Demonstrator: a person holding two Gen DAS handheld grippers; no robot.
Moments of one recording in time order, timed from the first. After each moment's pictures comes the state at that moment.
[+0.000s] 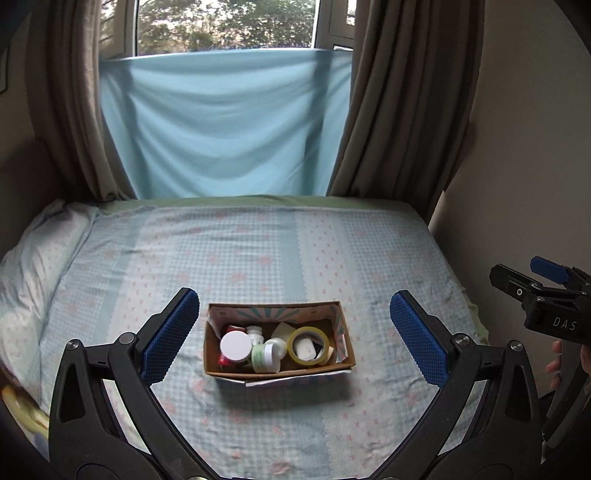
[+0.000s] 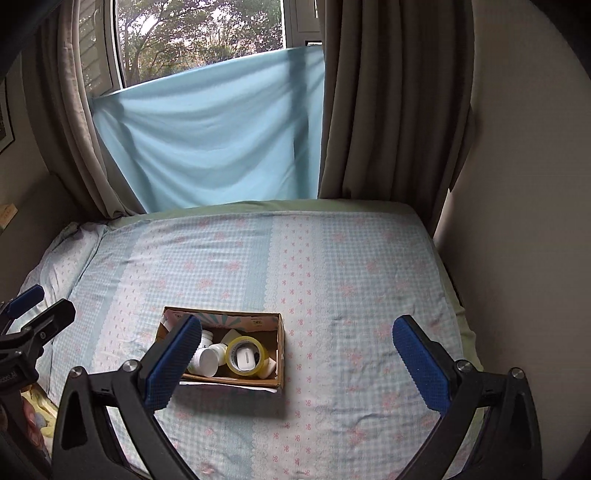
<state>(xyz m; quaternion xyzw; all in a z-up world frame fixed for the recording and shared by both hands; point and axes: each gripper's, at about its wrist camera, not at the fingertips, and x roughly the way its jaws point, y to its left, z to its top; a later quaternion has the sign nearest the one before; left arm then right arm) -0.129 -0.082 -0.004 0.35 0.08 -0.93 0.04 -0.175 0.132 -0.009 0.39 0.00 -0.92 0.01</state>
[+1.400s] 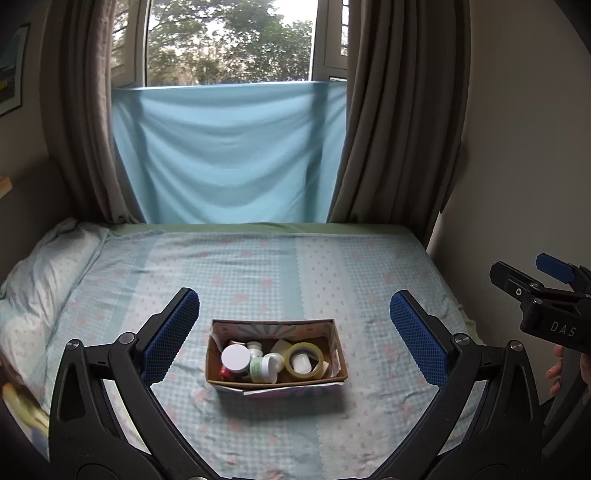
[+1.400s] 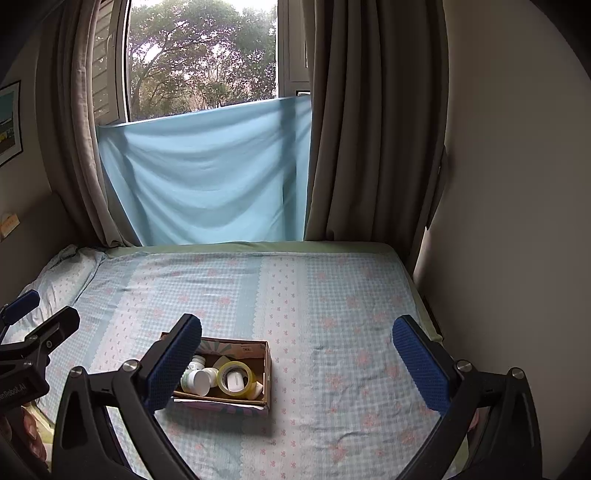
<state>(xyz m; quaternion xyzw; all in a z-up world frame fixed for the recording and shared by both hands) -0.087 -0.052 0.026 0.30 0.07 -0.95 0.06 -0.127 0.144 0.022 0.32 0.01 -0.95 0.00</state>
